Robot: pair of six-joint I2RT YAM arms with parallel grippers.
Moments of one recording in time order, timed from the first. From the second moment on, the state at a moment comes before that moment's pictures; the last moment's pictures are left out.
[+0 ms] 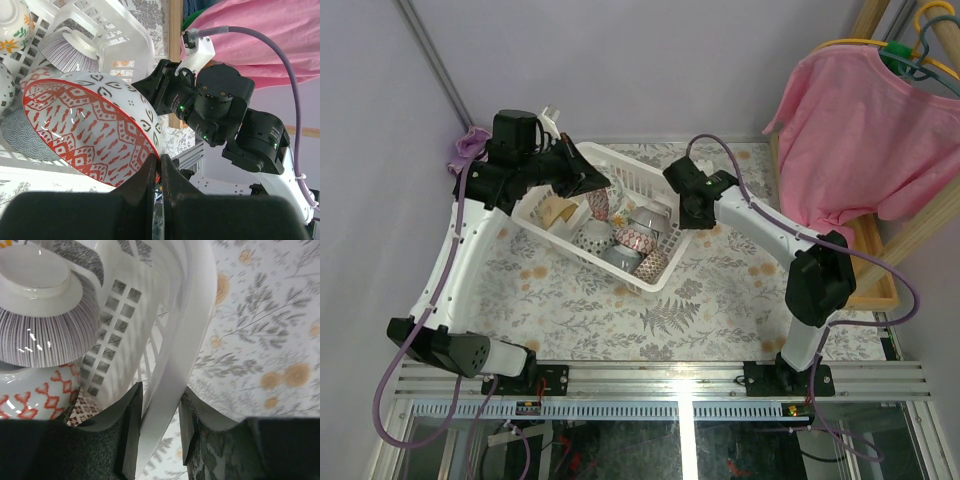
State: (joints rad) left arm -0.25 1.39 1.70 -0.90 0.53 -0.81; right arm 0.65 1.82 1.59 -0.95 0.36 0.62
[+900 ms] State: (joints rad) left arm -0.41 1.51 1.58 -0.60 0.72 -0.92; right arm 0.49 1.77 1.41 -0.45 0.36 -0.03
